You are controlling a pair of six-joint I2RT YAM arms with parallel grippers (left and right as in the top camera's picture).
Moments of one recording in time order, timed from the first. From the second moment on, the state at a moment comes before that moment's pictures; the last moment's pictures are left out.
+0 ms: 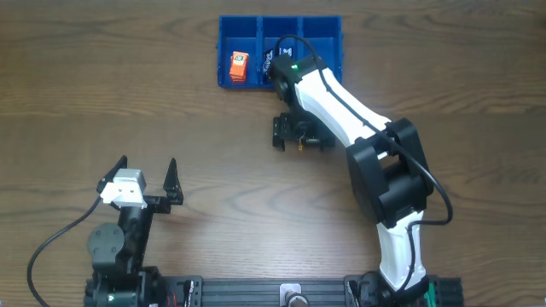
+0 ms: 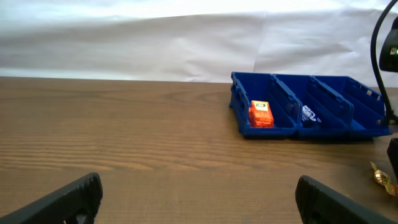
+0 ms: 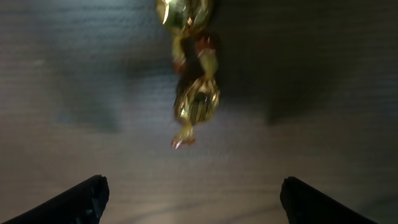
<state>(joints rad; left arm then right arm) 0.02 0.01 0.02 -0.11 0.13 -0.06 0.50 2.14 1.65 -1.25 -0.03 0.54</state>
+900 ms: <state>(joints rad) 0.02 0.01 0.02 -0.11 0.13 -0.06 0.45 2.14 1.57 -1.07 -0.03 0.54</state>
